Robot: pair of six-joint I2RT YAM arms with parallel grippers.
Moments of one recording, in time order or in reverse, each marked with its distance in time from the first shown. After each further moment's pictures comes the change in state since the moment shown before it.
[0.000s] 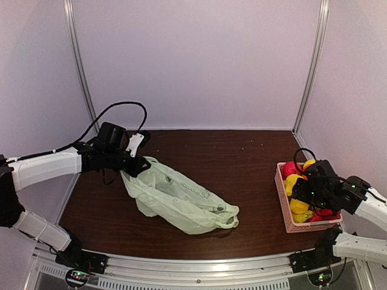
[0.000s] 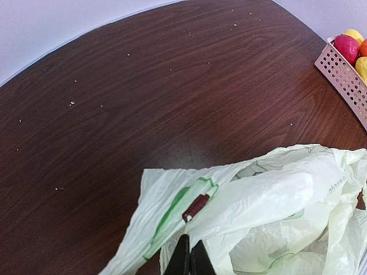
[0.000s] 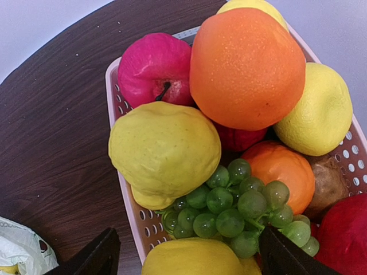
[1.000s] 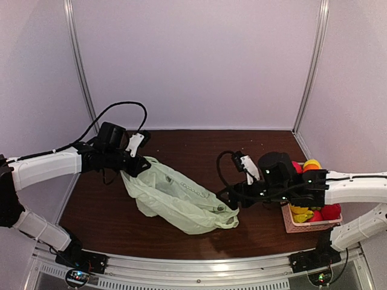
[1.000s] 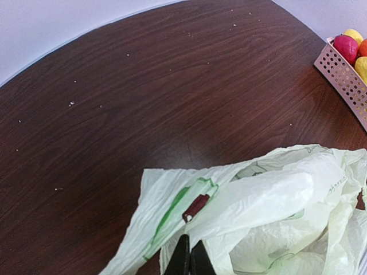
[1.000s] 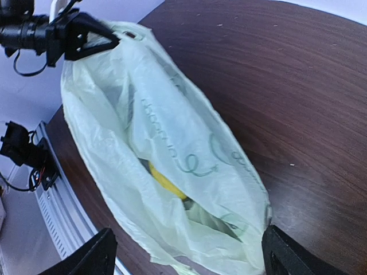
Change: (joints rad) left arm 0.000 0.000 0.000 0.000 0.003 0.000; right arm 0.401 0.426 0.160 0.640 -0.427 -0.381
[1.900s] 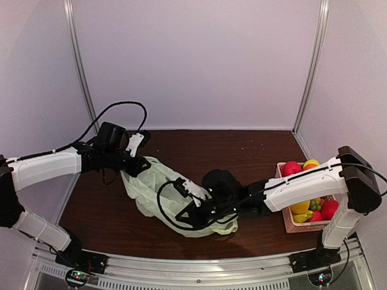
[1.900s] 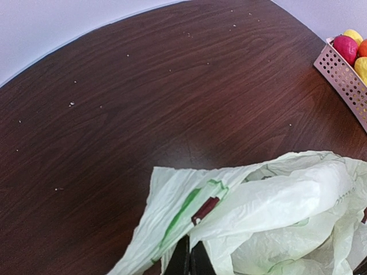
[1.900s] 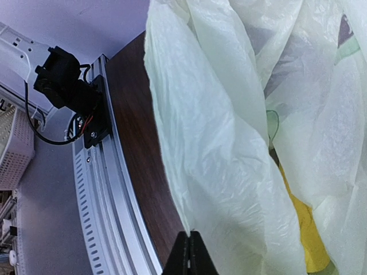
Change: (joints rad) left arm 0.000 -0.002 0.000 0.000 0.000 0.000; right arm 0.183 0.599 0.248 0.340 -0.308 -0.084
